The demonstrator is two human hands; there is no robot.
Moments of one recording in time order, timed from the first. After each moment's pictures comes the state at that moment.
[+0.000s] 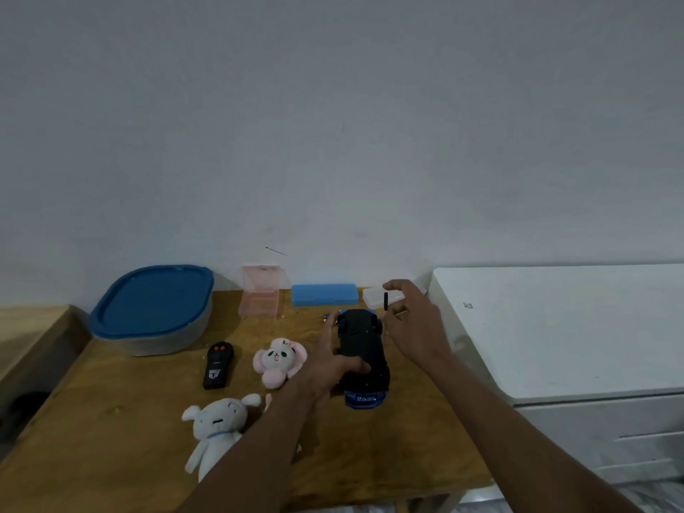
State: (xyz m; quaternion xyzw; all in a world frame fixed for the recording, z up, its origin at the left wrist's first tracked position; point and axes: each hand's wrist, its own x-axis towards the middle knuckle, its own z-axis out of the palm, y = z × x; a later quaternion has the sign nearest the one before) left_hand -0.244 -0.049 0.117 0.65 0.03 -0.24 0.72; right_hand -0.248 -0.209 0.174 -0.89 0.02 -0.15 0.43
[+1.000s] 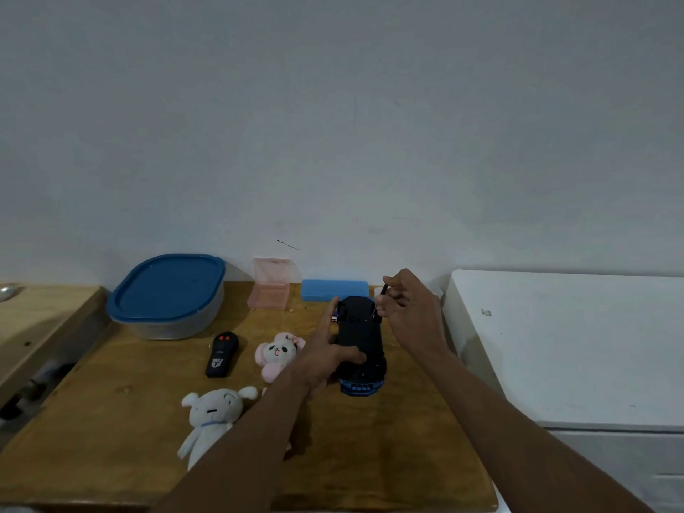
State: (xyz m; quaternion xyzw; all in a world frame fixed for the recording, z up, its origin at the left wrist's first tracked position) left_hand -0.229 -0.066 0.121 0.66 0.04 -0.20 0.72; right_hand -0.205 -0.226 0.154 -0.82 -0.06 -0.19 0.54
